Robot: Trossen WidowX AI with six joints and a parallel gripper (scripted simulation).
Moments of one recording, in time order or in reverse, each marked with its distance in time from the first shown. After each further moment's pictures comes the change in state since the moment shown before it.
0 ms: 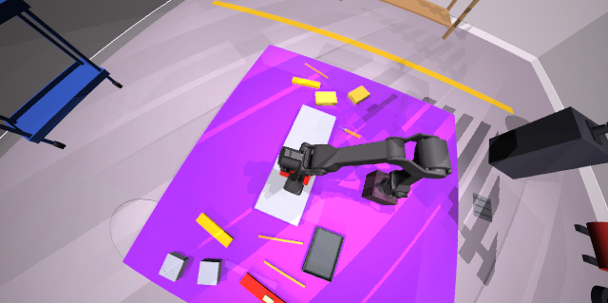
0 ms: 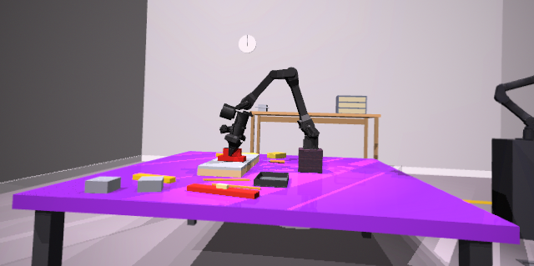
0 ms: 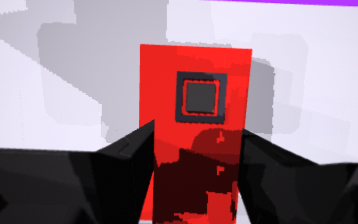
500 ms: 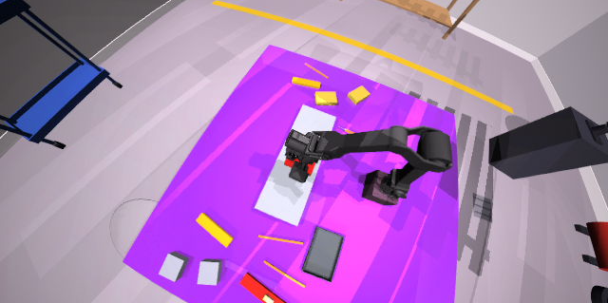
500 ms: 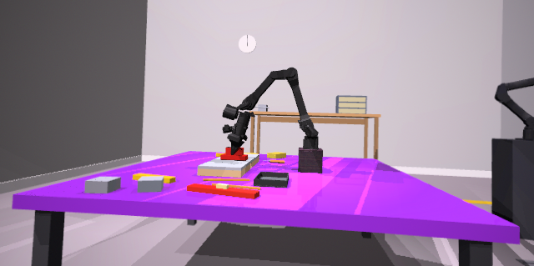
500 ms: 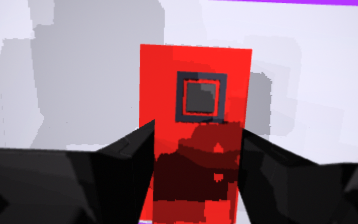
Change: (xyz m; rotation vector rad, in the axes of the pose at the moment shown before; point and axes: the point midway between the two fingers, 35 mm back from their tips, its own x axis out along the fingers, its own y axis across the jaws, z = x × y) arm 0.000 -0.046 0.000 -0.001 0.001 -0.001
